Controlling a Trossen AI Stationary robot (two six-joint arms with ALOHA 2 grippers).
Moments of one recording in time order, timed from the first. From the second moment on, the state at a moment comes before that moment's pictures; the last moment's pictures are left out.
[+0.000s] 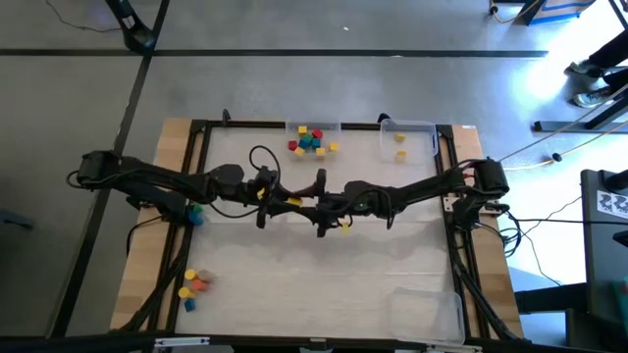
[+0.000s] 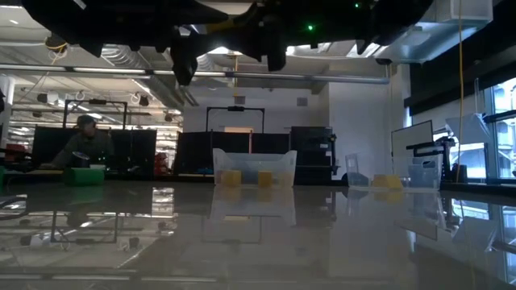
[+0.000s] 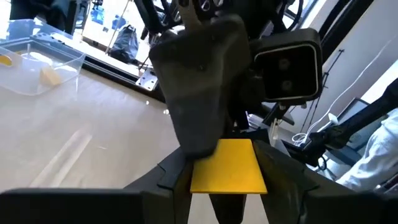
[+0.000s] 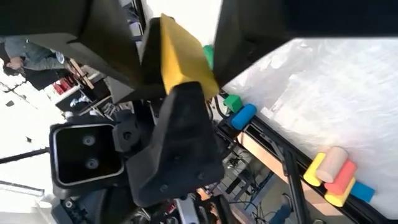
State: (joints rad) left arm 0.02 1.20 0.50 0.62 0.13 -0.45; right arm 0.08 1.77 1.03 0.70 0.11 -0.75
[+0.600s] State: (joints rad) left arm 0.03 1.20 0.50 0.63 0.11 -0.44; right arm 0.08 1.77 1.03 0.68 0.13 -0.76
